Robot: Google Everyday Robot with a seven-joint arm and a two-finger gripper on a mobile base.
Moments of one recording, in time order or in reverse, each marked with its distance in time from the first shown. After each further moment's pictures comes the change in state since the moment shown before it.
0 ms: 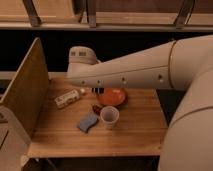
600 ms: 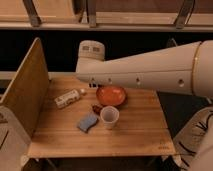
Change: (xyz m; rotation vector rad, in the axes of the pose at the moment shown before) arm -0.024 -0.009 -0.030 -0.142 -0.124 -0.177
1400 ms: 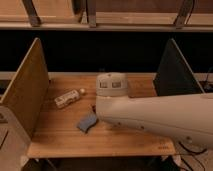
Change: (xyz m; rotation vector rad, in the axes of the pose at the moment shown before) arm 0.104 -0.054 -0.081 0.166 0.032 0.084
